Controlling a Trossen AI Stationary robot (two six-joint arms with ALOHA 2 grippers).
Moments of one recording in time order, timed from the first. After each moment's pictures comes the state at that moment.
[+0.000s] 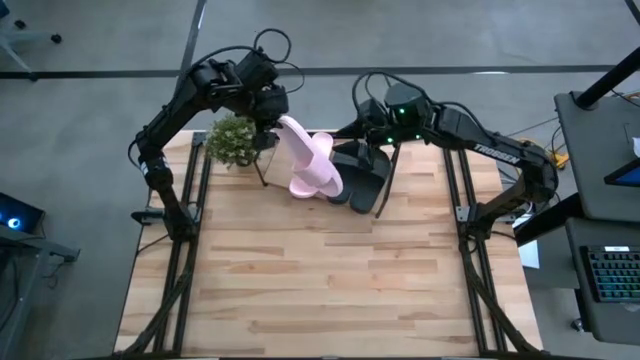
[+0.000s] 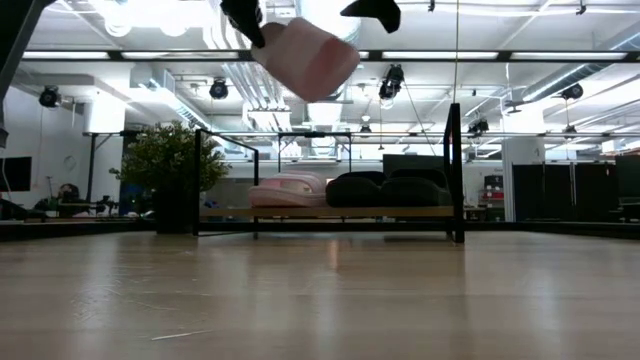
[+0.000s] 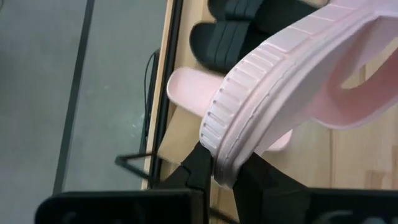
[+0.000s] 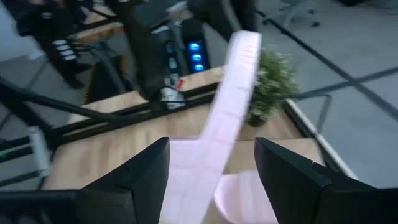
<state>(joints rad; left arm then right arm) 0.52 1.73 2.30 -1.53 0.00 0.46 -0.34 1.48 1.61 -0.54 -0.25 0.11</state>
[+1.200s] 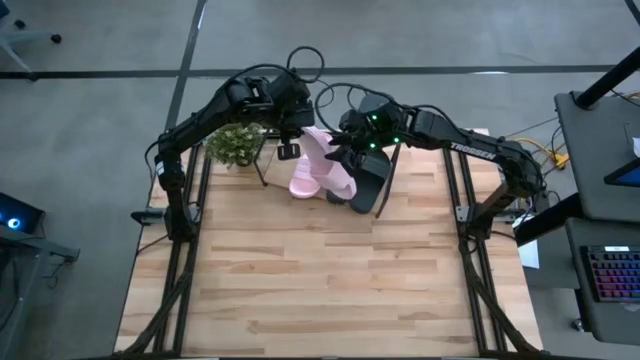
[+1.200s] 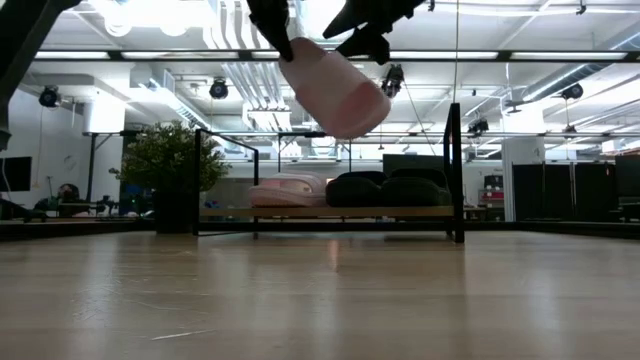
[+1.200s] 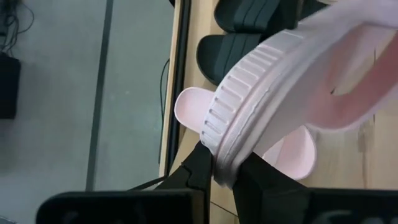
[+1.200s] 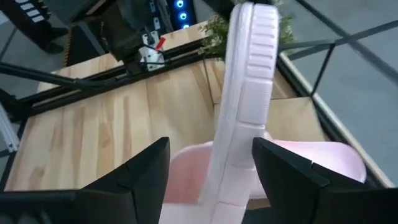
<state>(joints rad) 0.39 1.83 2.30 -1.41 -0.15 0.42 -0.36 1.60 1.61 -0.59 -0.22 0.09</state>
